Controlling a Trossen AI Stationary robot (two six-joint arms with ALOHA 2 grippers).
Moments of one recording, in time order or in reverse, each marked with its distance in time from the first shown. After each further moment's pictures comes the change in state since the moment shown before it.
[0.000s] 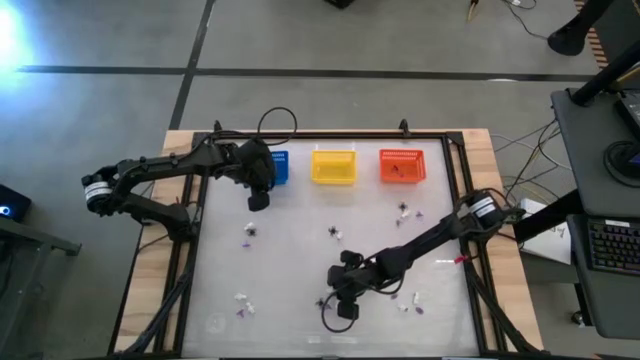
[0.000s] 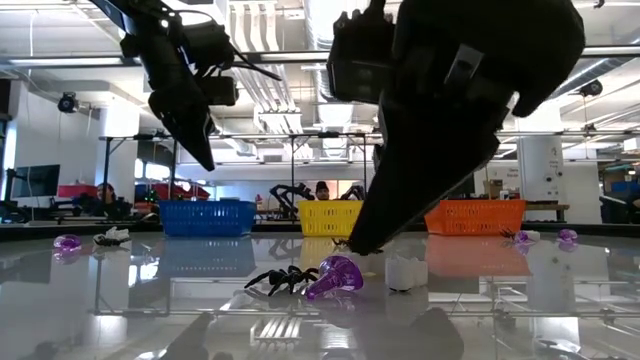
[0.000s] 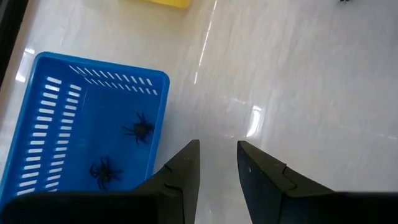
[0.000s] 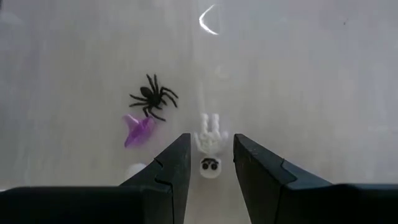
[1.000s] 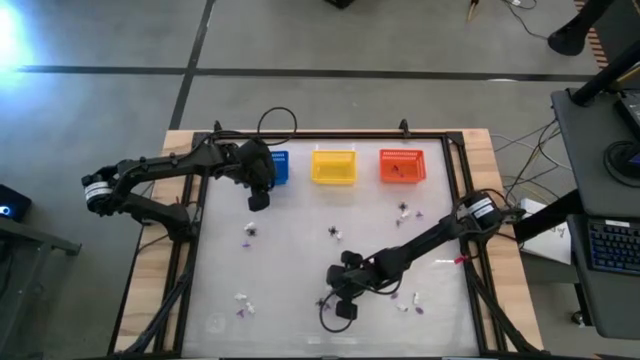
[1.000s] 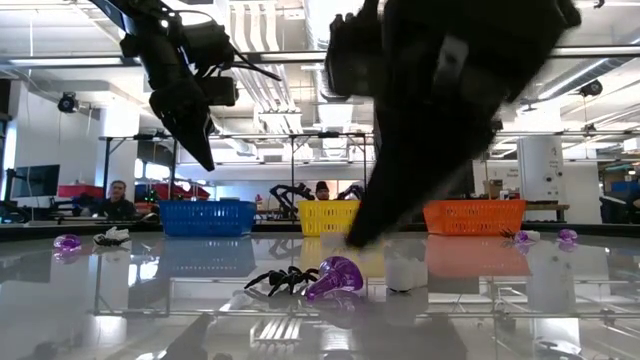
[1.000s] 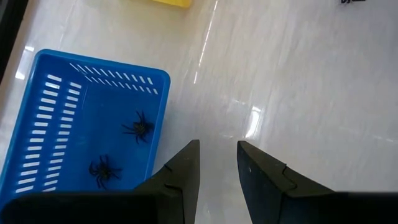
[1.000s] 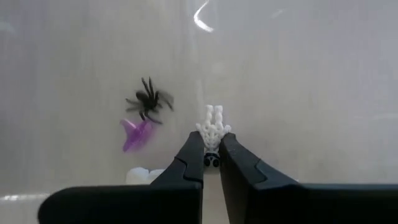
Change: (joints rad) left arm 0.000 0.000 0.000 0.000 0.000 -0.012; right arm -0.001 -0.014 0.025 -0.048 0.021 0.040
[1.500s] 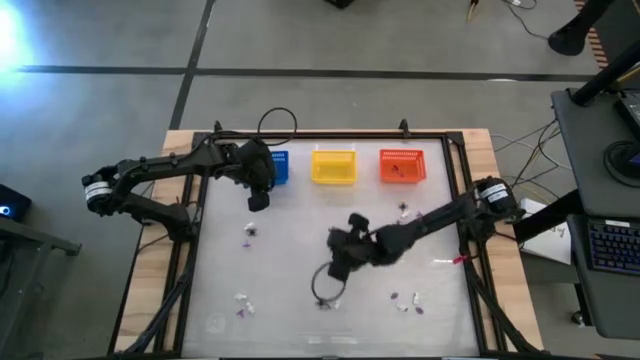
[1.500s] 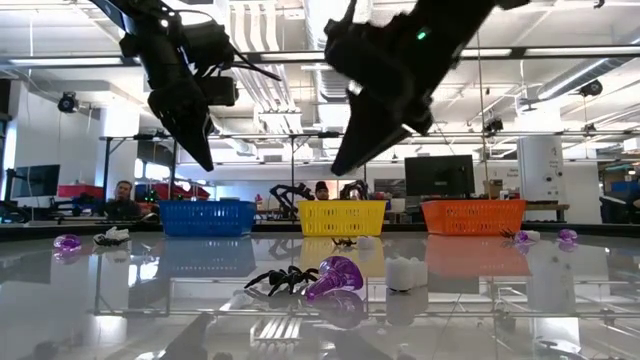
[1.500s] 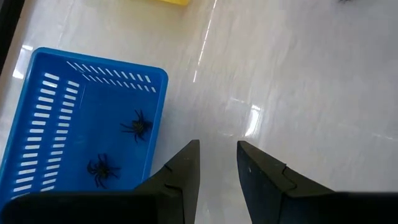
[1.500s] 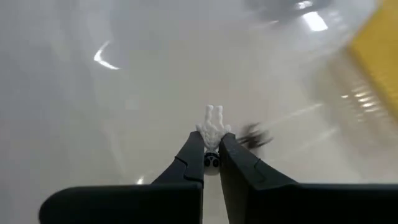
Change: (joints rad) left arm -0.005 0.000 0.000 -0.008 0.000 0.000; right arm -0.141 -0.123 0.043 -0.248 0.351 -0.056
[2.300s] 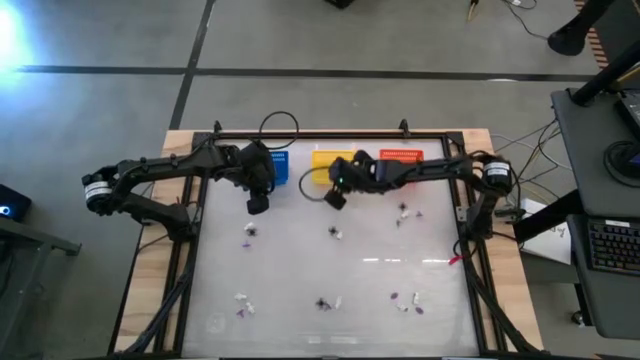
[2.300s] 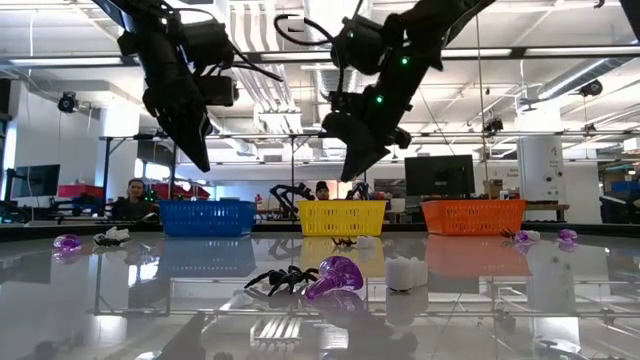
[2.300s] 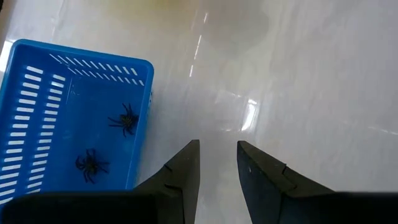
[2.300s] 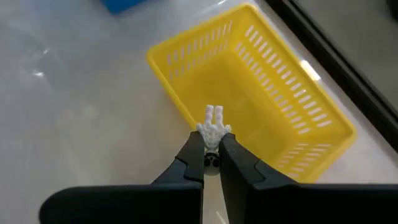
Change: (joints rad) left arm -0.024 0.000 0.000 -0.025 0.000 -0.018; right arm -0.501 -0.048 0.008 0.003 -0.142 -0.277
